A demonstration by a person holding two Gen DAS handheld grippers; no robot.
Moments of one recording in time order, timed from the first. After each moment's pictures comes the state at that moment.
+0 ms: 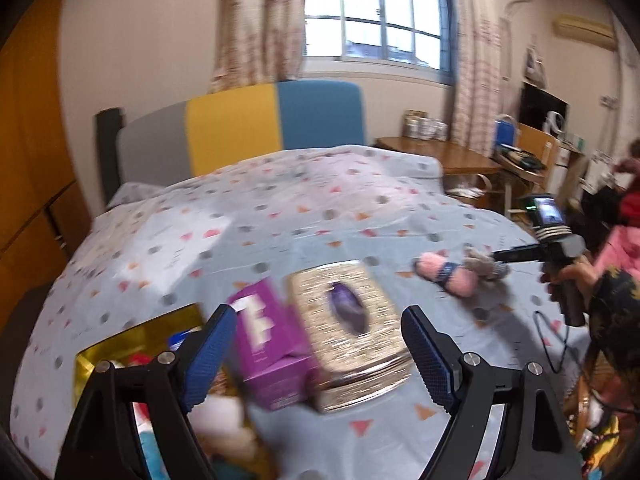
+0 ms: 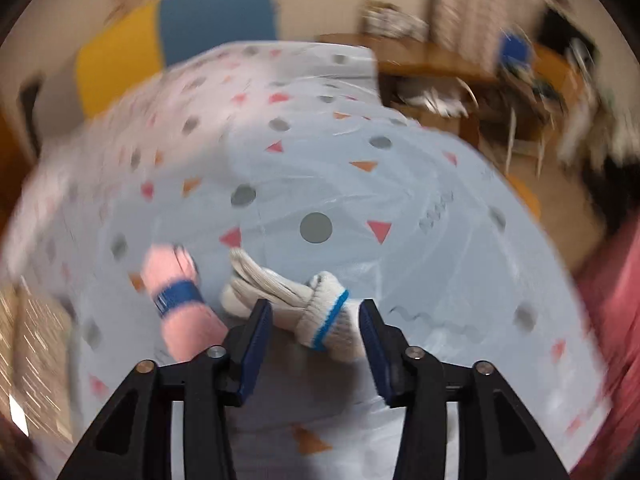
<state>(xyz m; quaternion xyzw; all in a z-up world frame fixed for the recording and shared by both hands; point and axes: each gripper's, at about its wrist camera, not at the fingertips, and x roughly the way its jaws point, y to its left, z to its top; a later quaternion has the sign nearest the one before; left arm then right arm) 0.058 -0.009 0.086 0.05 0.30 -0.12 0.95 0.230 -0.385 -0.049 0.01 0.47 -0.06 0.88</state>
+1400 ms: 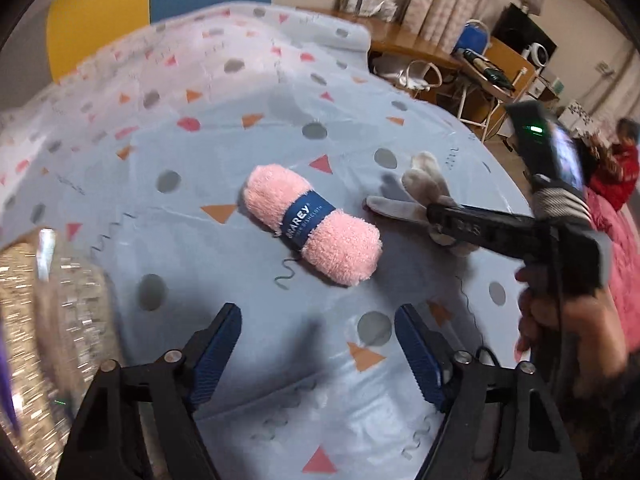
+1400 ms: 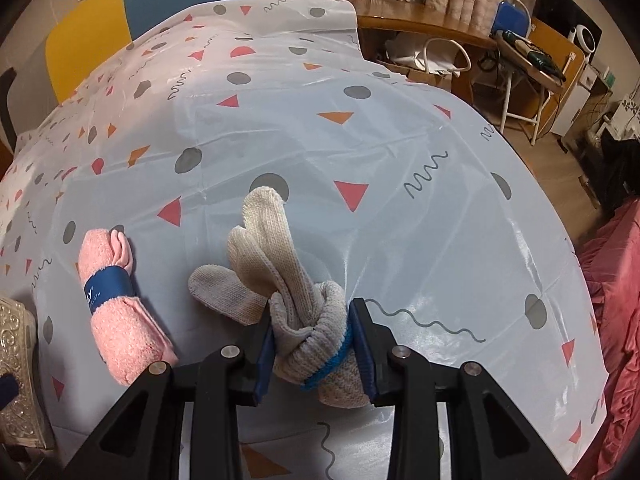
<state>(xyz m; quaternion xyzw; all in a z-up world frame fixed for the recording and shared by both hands) 0.215 -0.240 -0.053 0.02 0.52 -0.20 0.83 0.258 -0.424 -0.091 0.06 0.52 -0.09 0.85</state>
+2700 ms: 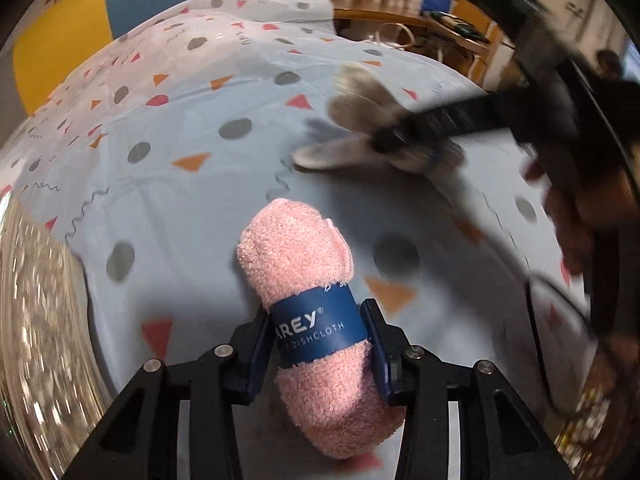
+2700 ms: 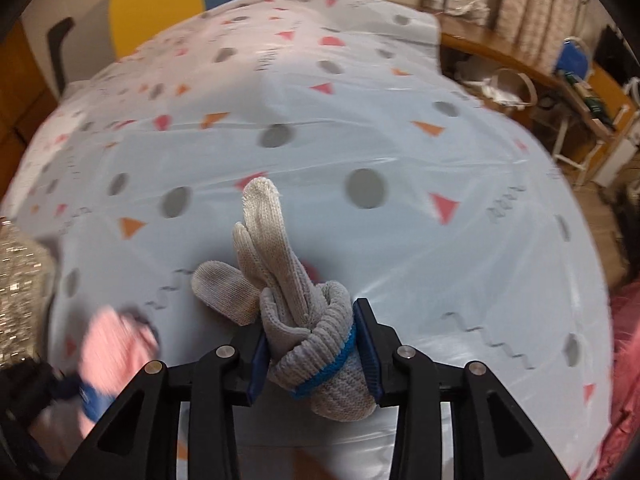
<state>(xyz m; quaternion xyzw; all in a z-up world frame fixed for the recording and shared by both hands) 0.166 -0.236 -0.104 0.12 0.50 -0.24 0.82 0.259 -0.379 -0.099 0.01 0.52 0.02 0.85</state>
